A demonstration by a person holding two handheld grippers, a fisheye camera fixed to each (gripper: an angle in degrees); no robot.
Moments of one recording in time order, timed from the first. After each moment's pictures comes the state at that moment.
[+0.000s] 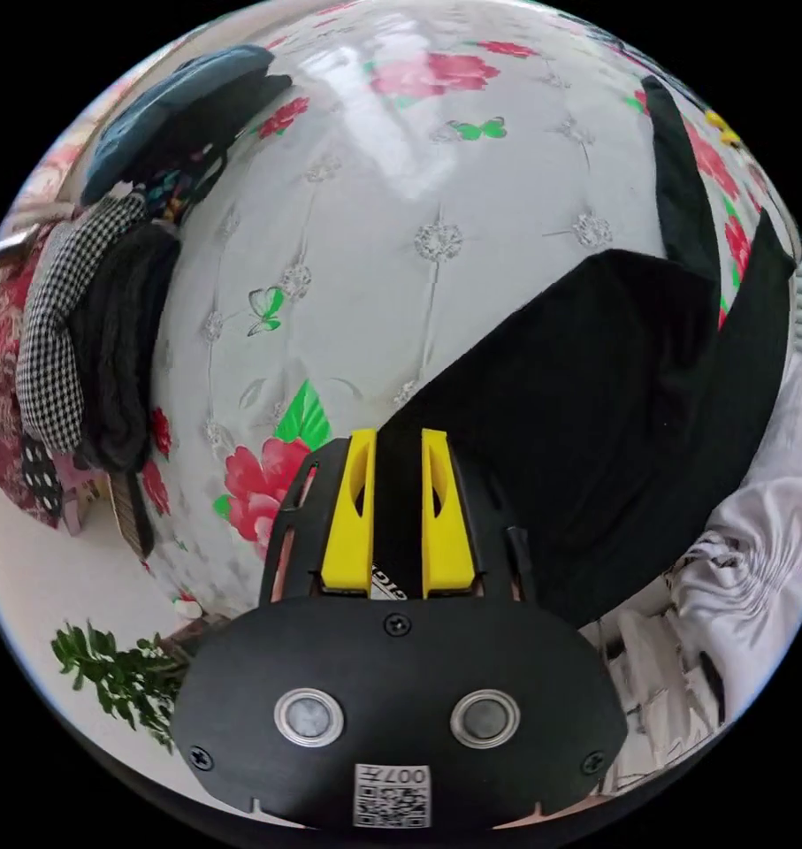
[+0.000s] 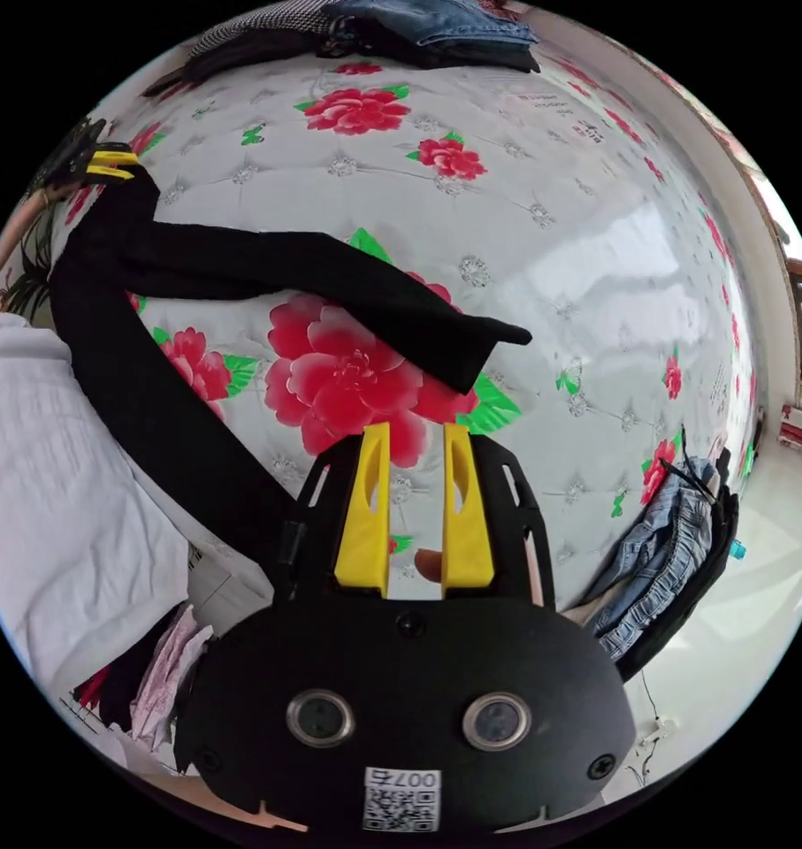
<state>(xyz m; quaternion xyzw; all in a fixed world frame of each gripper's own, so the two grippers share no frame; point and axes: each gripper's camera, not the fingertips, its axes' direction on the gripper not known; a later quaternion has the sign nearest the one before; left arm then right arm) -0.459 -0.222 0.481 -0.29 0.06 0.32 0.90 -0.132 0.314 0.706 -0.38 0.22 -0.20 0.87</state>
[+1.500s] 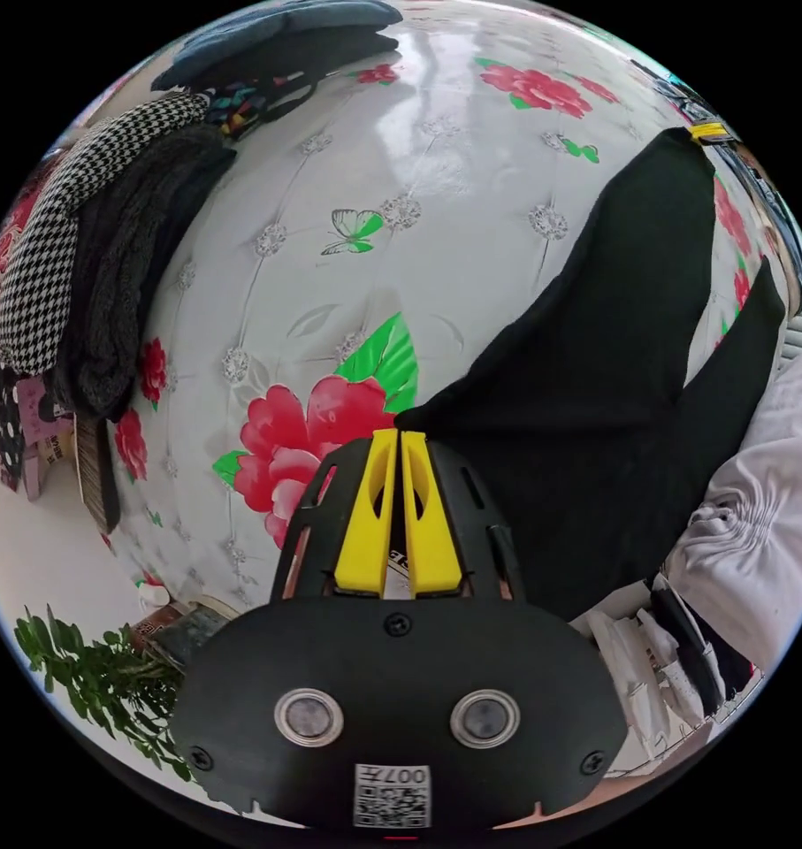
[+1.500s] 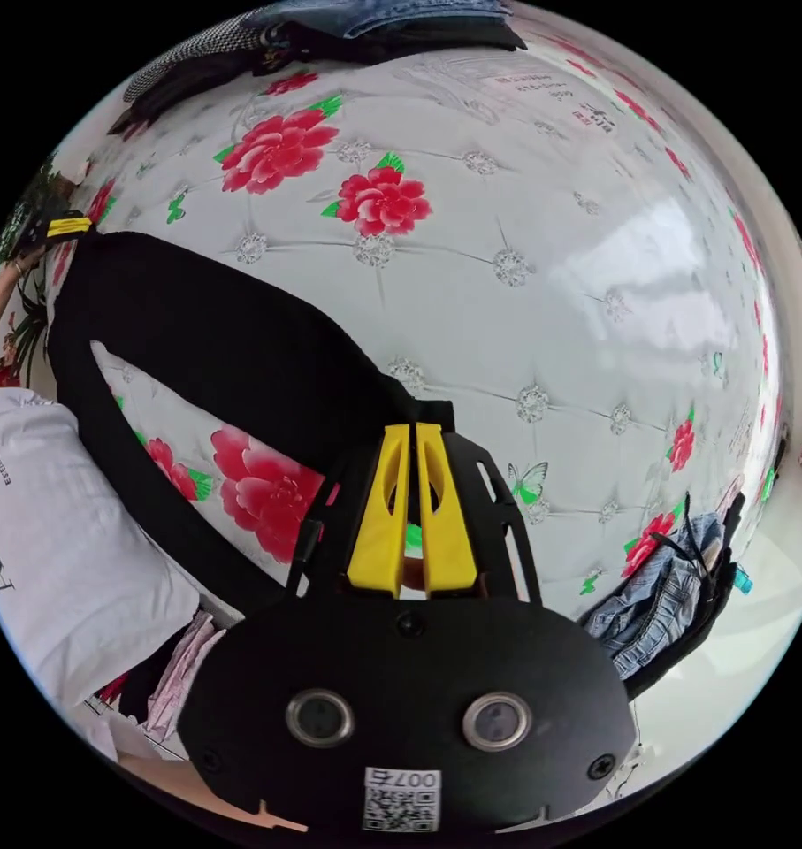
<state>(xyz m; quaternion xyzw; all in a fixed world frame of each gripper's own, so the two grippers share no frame) -0.597 -0.214 0.476 -0.30 0.08 0.31 0.90 -0.124 0.151 0.786 -0.38 0.20 -0.19 0.89</state>
